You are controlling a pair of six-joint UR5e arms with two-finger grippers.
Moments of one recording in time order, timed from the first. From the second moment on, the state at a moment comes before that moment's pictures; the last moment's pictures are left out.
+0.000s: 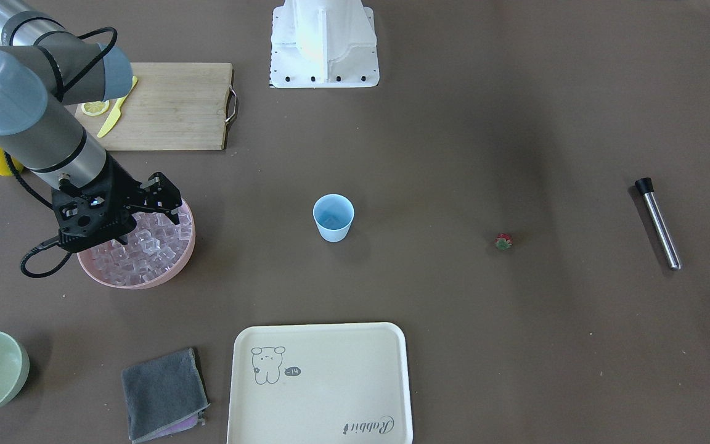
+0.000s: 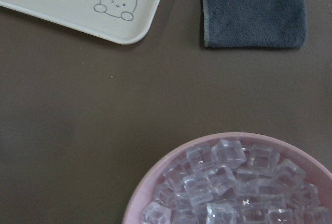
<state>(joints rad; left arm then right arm) -1.43 -1.61 -1.55 -2.20 -2.36 -0.50 0.93 -1.15 1.71 -1.44 2.21 0.59</state>
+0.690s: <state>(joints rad) -1.43 -1.62 -1.55 -2.20 -2.36 -0.50 0.94 -1.18 1.53 -1.21 2.27 0.69</state>
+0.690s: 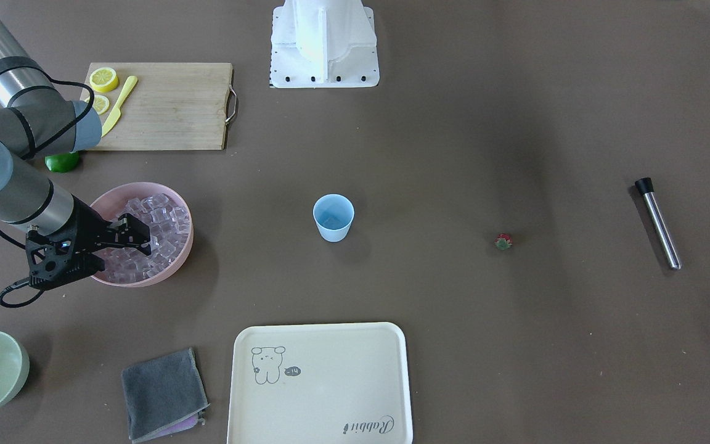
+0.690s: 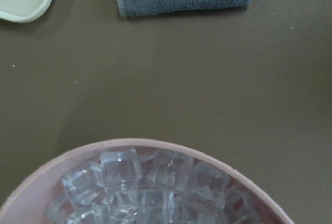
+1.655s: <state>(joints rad) -1.43 -1.62 -1.52 -2.20 -2.36 -0.50 0.86 -1.18 1.66 -1.38 2.20 0.59</state>
